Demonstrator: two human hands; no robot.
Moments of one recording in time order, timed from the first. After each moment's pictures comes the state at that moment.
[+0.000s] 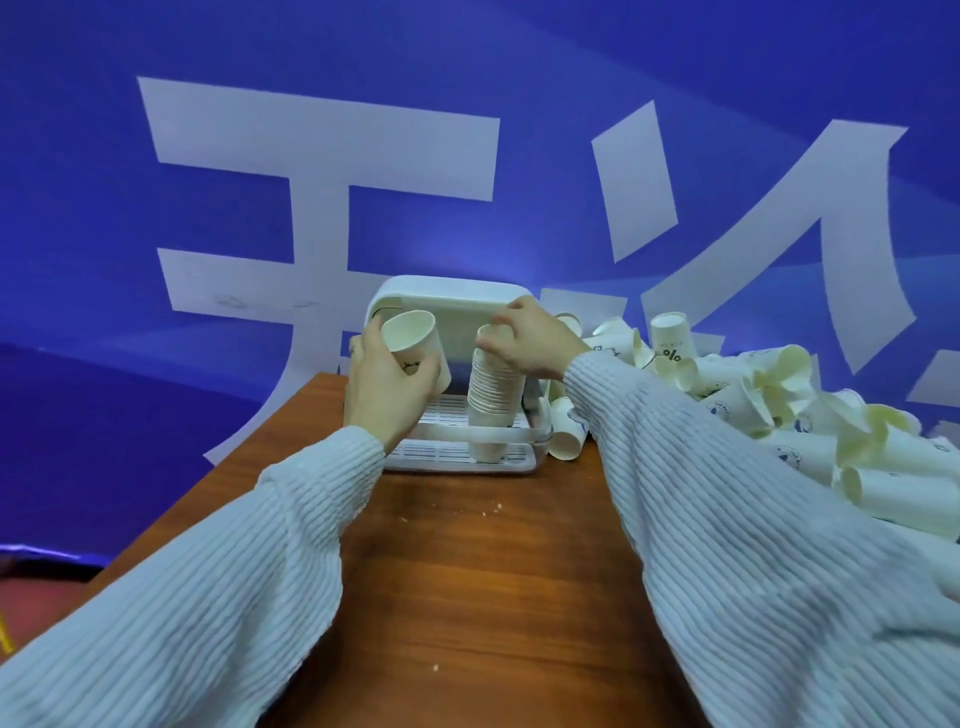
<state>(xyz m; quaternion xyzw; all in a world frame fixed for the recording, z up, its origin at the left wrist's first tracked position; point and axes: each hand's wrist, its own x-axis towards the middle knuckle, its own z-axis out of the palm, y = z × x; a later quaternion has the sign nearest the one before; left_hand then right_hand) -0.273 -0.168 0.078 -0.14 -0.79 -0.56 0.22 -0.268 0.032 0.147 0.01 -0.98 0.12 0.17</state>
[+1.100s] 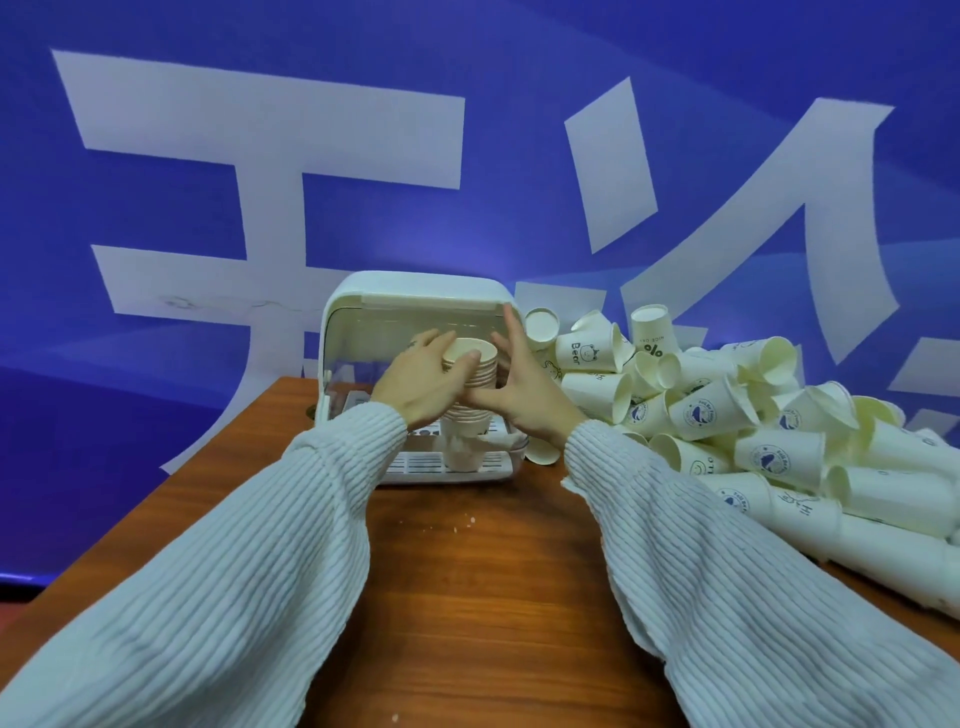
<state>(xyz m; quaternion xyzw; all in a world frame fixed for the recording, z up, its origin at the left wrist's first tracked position) -0.319 -0.100 0.082 -0.28 -0.89 -0.36 0.08 -0.244 0.053 0.085 0.04 -0.87 0.47 0.15</state>
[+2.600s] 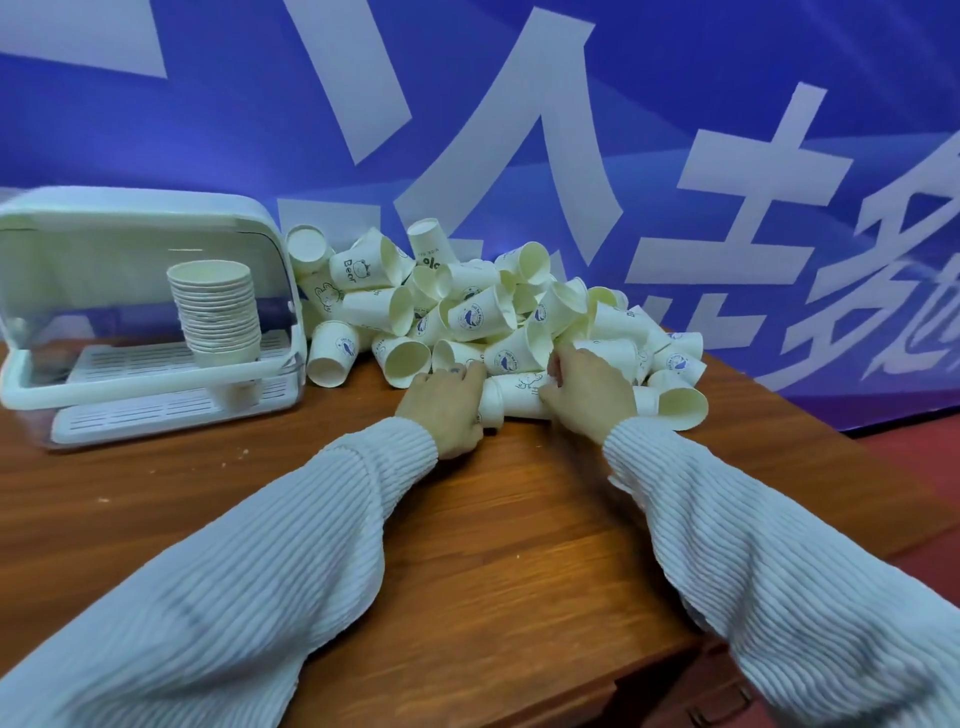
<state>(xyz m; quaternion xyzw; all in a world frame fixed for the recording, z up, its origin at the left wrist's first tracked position) -0.141 0.106 0.008 -0.52 -0.84 -0.10 0.11 -0.006 0.252 0.040 -0.33 -0.92 0.06 0.19</state>
